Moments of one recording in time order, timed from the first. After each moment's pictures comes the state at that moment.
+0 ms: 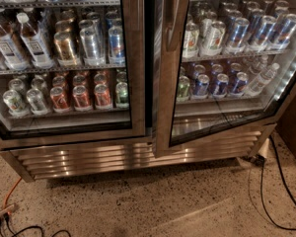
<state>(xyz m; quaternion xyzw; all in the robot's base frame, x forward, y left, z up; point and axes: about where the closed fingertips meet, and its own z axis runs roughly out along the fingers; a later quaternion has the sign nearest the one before) 0.446 -0.377 1.089 -0.34 0.80 -0.08 0.49</state>
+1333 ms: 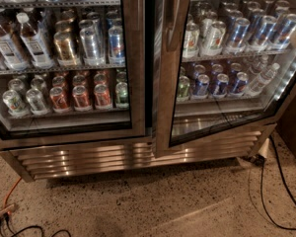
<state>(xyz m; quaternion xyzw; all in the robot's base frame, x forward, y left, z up) 0.488 -0.294 1.036 -0.43 0.78 0.08 0.45</state>
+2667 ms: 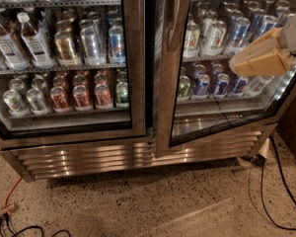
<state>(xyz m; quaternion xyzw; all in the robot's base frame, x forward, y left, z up) 0.482 -0.188 0.990 -0.55 0.73 0.17 0.38</state>
